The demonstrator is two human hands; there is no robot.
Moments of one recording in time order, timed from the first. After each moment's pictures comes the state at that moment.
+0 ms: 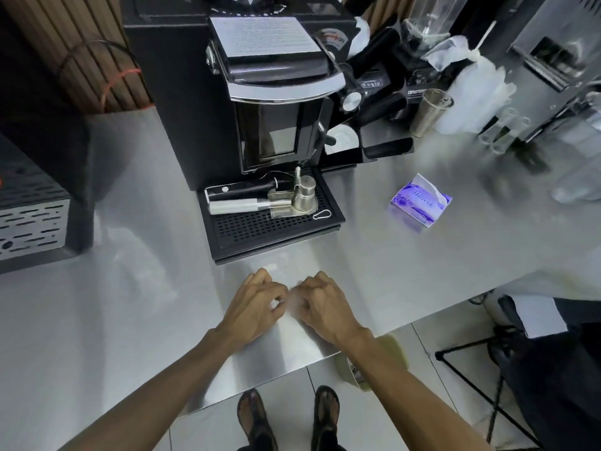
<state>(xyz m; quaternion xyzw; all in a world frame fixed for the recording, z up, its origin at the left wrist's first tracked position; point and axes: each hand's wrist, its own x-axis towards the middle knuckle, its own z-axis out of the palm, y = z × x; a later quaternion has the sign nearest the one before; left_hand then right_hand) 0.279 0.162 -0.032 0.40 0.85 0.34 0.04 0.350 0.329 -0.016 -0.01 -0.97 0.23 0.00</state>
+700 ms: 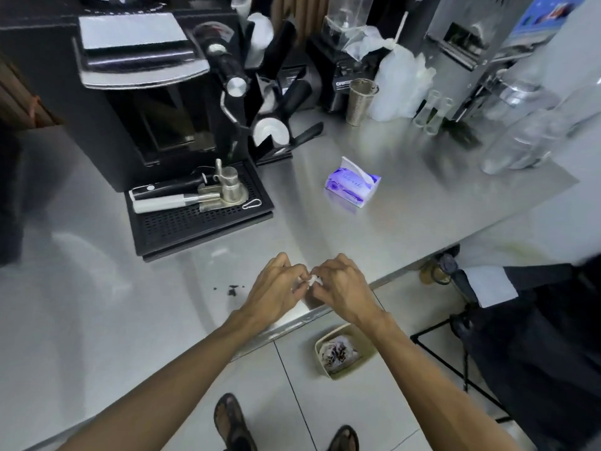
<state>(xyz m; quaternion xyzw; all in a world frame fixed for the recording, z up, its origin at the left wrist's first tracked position) 0.358 0.310 0.000 0.41 0.84 0.35 0.07 0.442 0.472 0.007 -0.04 -0.98 0.18 0.07</state>
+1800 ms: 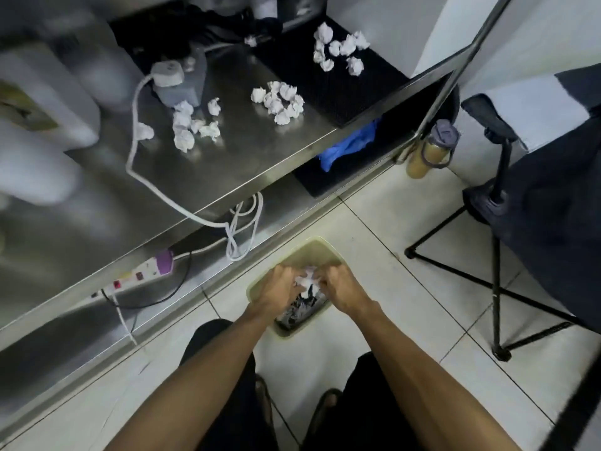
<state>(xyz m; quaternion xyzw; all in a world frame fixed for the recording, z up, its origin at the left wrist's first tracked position) 0.495 0.509 -0.541 0.37 0.87 0.14 0.31 0.603 0.638 -0.542 -0.27 -0.90 0.31 -0.13</state>
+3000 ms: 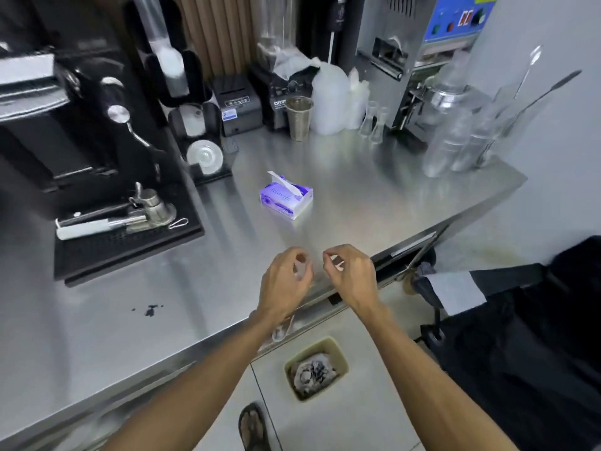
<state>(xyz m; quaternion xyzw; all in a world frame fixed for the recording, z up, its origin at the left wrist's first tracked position) 0.429 0.498 -0.003 0.27 0.86 0.42 0.02 0.503 0.637 0.008 -0.19 -0.90 0.30 0.25</state>
